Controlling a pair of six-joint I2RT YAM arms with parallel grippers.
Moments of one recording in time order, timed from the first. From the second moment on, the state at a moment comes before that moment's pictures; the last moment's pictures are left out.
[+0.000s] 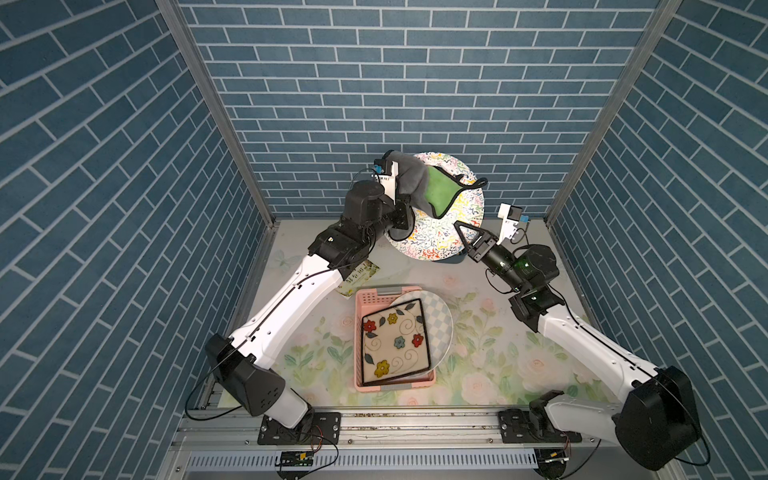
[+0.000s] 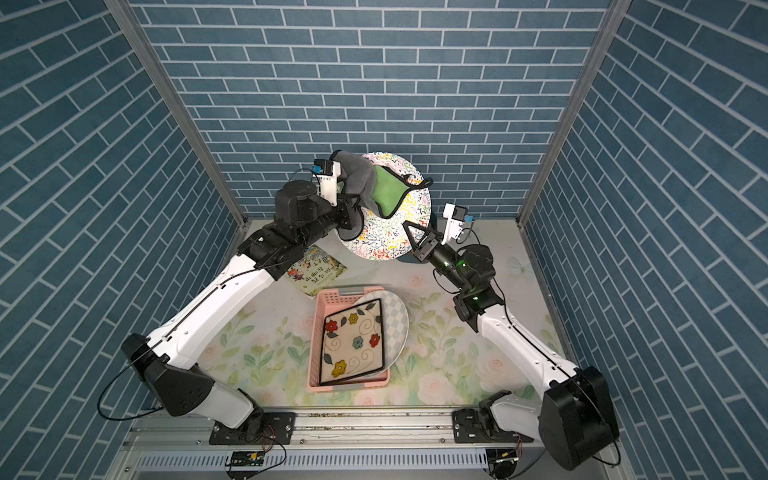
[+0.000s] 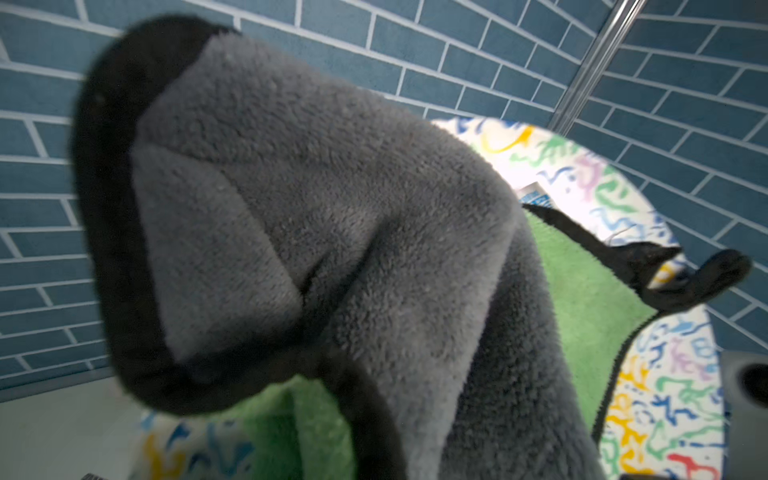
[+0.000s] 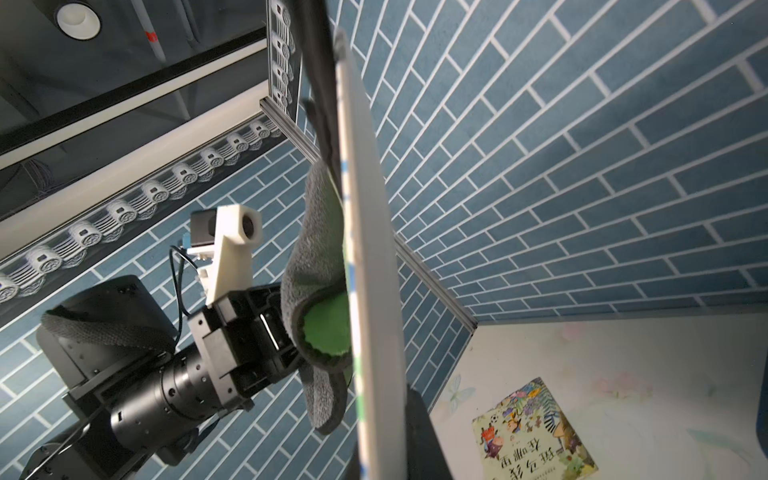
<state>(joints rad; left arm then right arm) -0.62 1.56 1.71 -0.34 -0.07 -0.30 0.50 1.22 0.87 0.63 -0.42 0.92</state>
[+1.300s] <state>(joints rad) -0.78 1.60 1.59 -0.24 0.04 -0.29 0.36 1.19 0.86 0.61 -0.41 0.95</state>
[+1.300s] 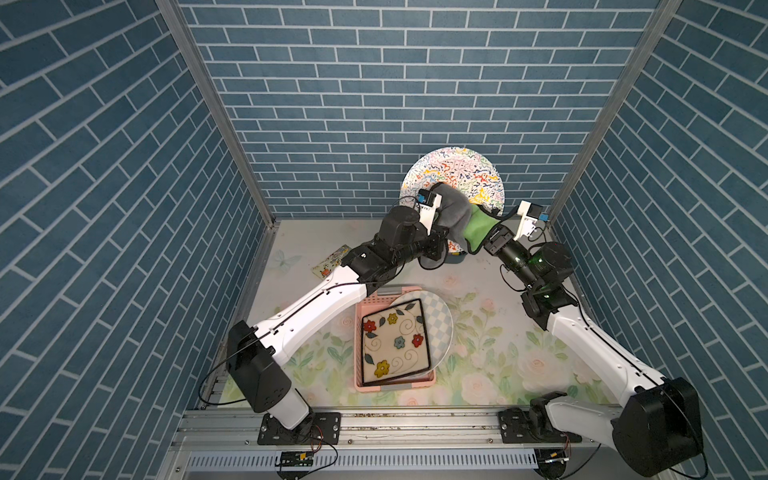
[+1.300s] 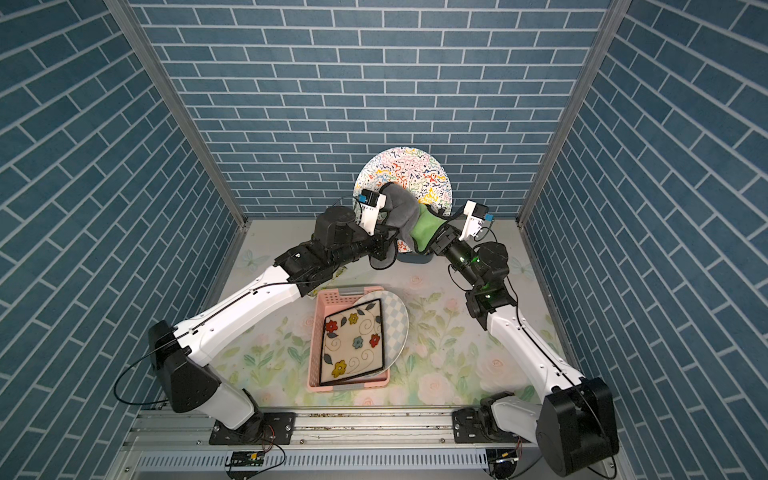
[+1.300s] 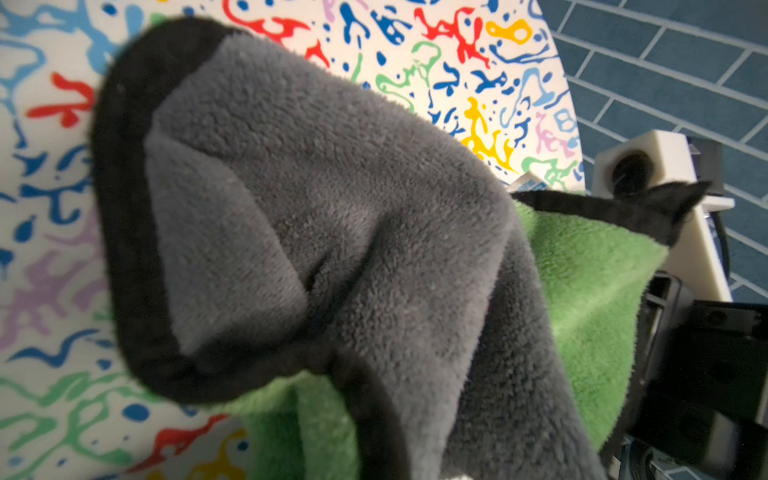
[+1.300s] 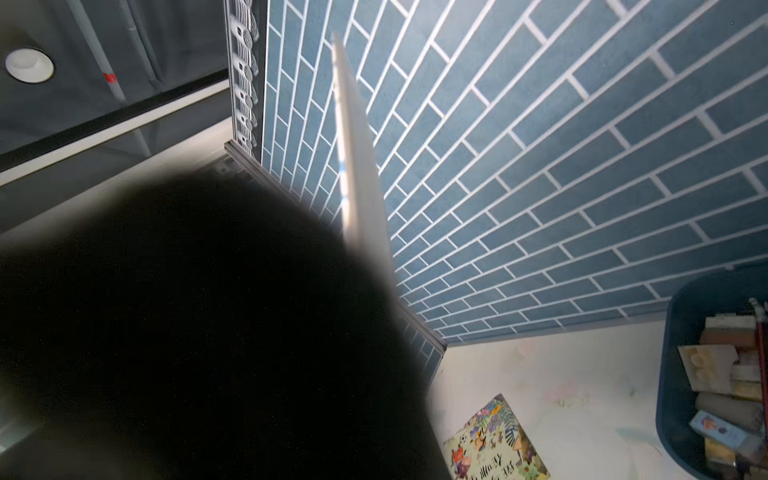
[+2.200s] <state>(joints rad) -0.67 1.62 1.68 -0.27 0.09 -0.22 0.32 1.11 0.84 0.51 -0.50 1.02</state>
